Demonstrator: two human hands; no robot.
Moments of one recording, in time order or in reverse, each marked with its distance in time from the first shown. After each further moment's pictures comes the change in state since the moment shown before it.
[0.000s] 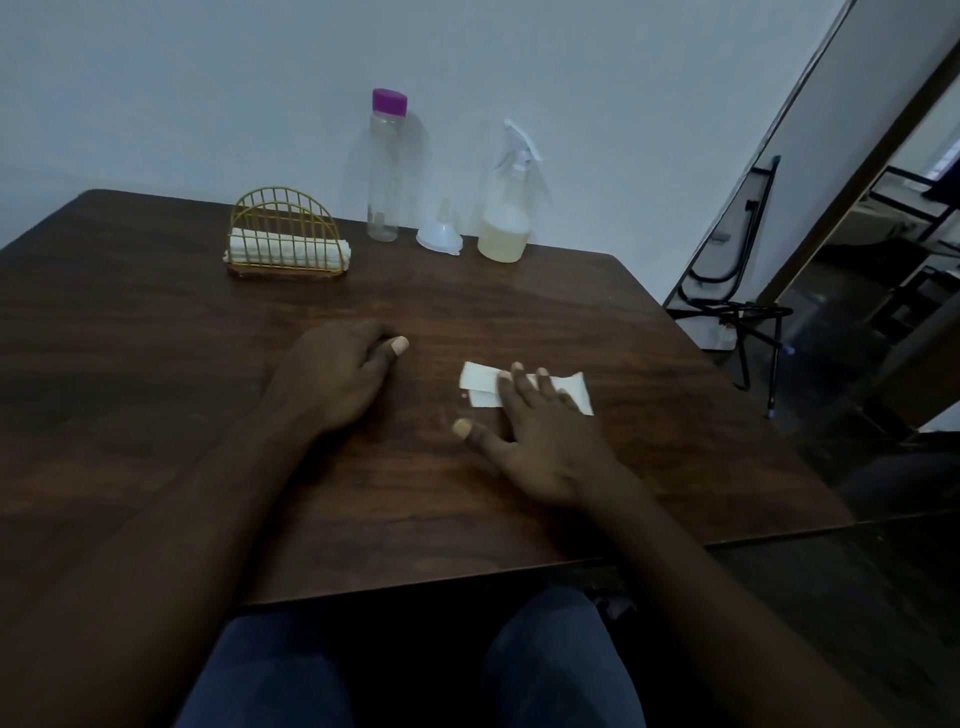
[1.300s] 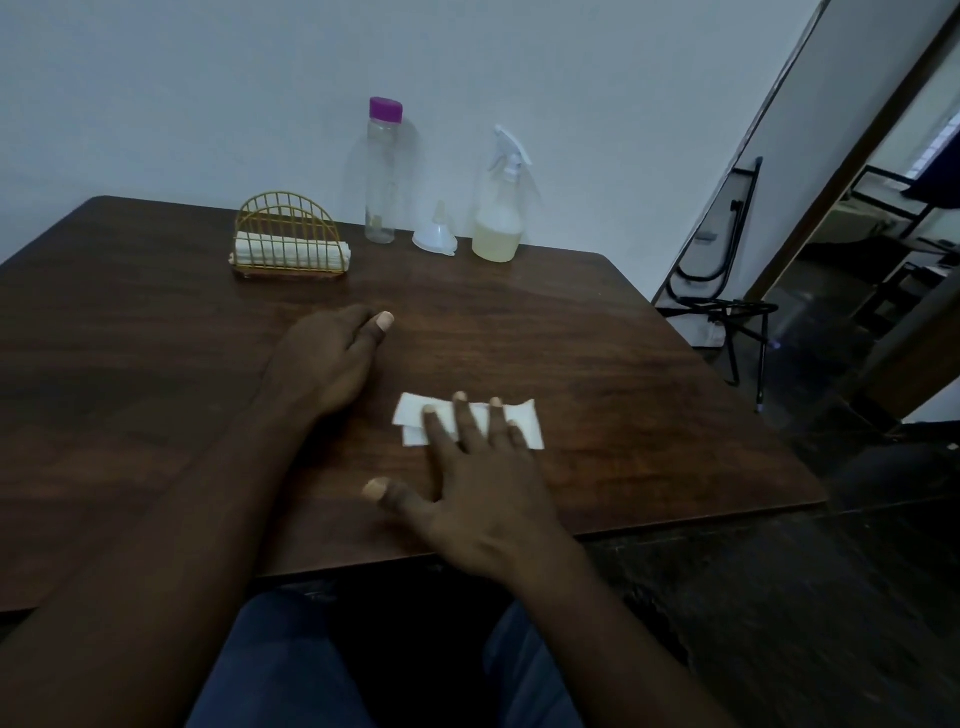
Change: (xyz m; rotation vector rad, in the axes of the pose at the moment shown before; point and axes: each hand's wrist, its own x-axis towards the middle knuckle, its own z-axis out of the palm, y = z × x) left_hand -0.006 -0.004 -0.010 -0.095 0.074 -0.064; right_hand -0.067 -0.078 0.028 0.010 0.050 -0.058
